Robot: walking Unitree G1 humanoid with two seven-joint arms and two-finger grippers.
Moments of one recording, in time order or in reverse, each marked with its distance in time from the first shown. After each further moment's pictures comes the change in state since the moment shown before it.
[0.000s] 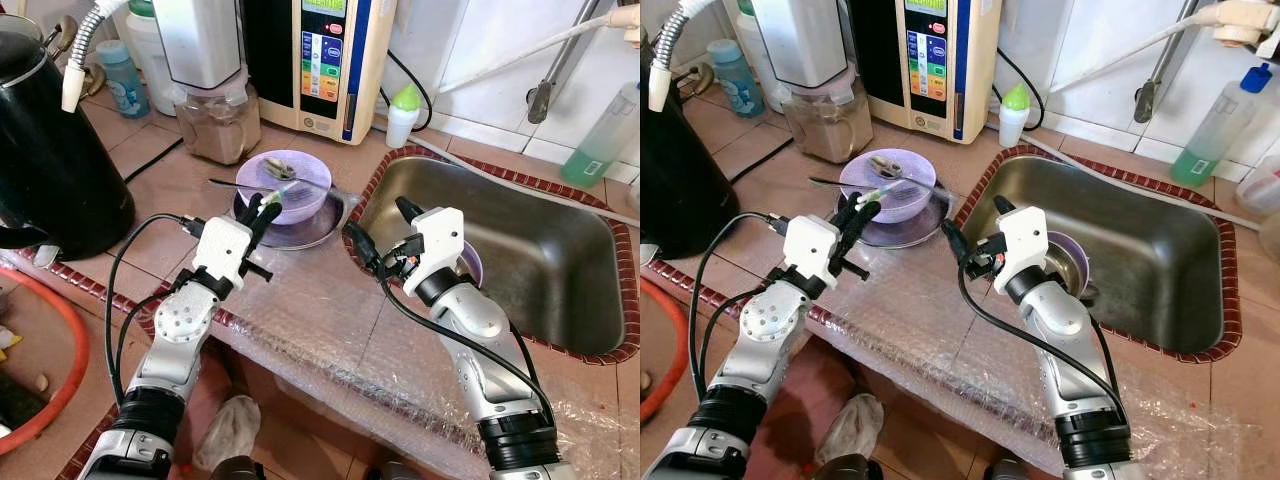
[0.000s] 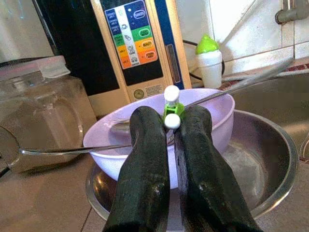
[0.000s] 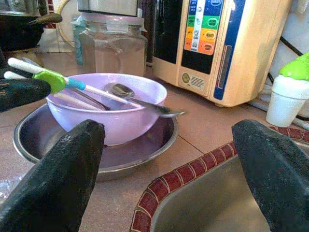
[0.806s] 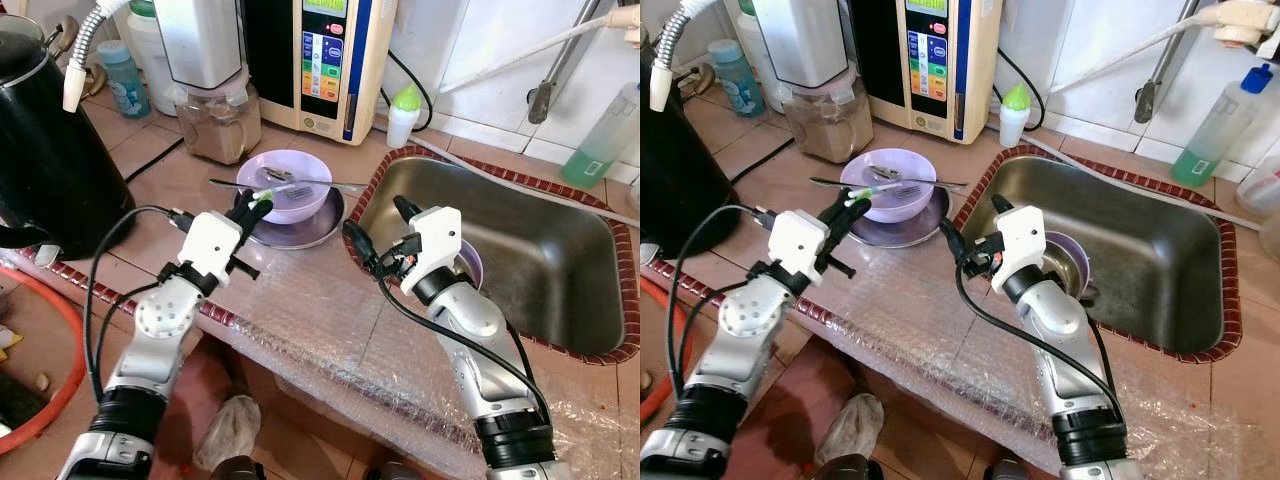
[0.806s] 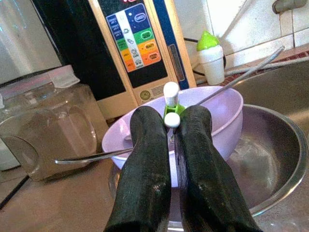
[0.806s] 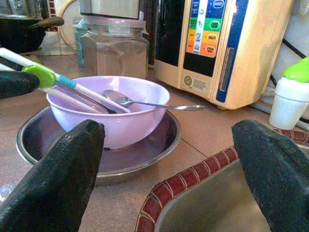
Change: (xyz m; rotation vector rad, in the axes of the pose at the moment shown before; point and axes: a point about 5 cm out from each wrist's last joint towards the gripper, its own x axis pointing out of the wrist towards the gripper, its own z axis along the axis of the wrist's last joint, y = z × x) left arm -0.007 0.018 0.010 0.085 0.011 -0.046; right arm 0.004 0.002 0.000 0.007 -0.010 0.002
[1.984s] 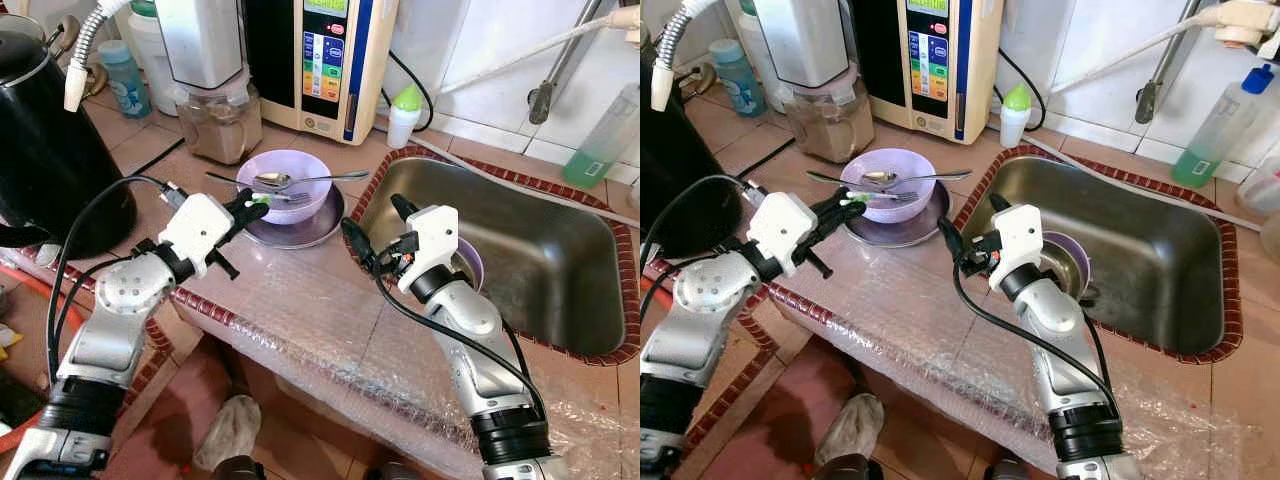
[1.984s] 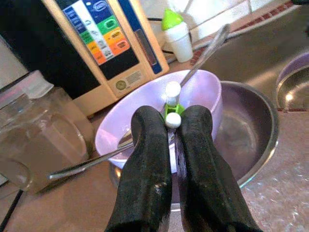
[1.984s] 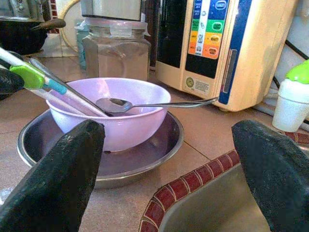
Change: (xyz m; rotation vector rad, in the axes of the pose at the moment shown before) left arm -0.001 0.027 0.023 0.099 0.110 -0.231; right arm 0.003 0.001 -0.002 0.003 -0.005 0.000
